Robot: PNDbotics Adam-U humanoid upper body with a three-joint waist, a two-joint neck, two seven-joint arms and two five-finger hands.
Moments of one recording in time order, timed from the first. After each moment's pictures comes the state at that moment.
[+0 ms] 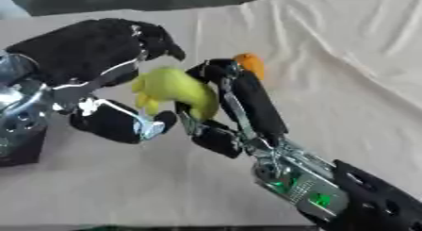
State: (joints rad) left arm -1.03 0.49 -0.74 -1.99 -0.87 0.52 -0.71; right arm -0.51 -0.60 0.70 -1.98 0.39 0.19 -0.53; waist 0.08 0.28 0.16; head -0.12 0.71
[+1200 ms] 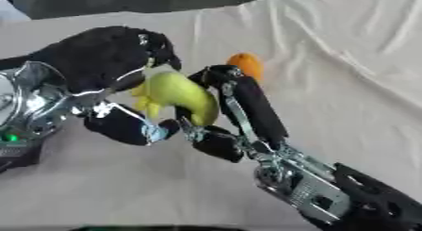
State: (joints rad) left arm -1.04 0.48 -0.79 -1.92 -0.93 0.51 -0.72; right arm -0.49 -0.62 0.71 -1.98 0.36 0.18 -0.53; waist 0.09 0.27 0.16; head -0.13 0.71
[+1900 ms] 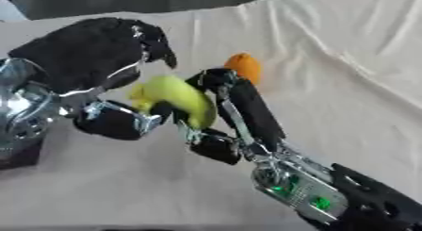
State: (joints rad) left arm -1.05 0.50 -0.77 -1.98 -0.94 0.53 -0.71; right arm -0.49 -0.62 0.72 -1.98 0.36 0.18 -0.52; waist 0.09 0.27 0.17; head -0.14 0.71
